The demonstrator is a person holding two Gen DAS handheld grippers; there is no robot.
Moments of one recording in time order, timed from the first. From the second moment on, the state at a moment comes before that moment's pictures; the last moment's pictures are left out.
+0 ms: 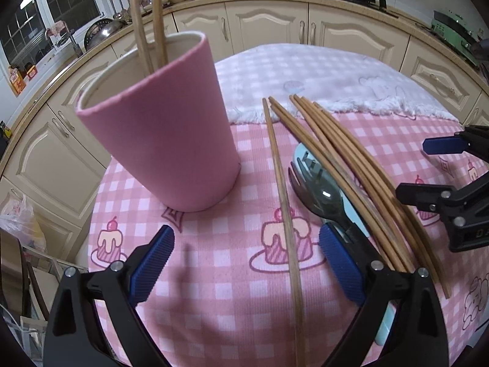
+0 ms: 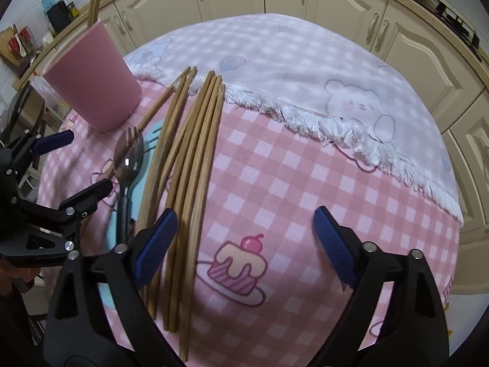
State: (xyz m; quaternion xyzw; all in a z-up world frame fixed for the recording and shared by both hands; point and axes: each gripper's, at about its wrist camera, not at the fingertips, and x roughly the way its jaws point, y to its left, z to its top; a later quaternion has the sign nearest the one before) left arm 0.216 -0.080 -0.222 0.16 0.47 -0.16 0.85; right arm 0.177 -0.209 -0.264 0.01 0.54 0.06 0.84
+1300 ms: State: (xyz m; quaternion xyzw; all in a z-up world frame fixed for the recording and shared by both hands) left arm 0.218 -0.091 -0.201 0.08 0.48 -0.20 0.85; right arm 0.195 -0.230 -0.235 0.11 0.48 0.13 0.86
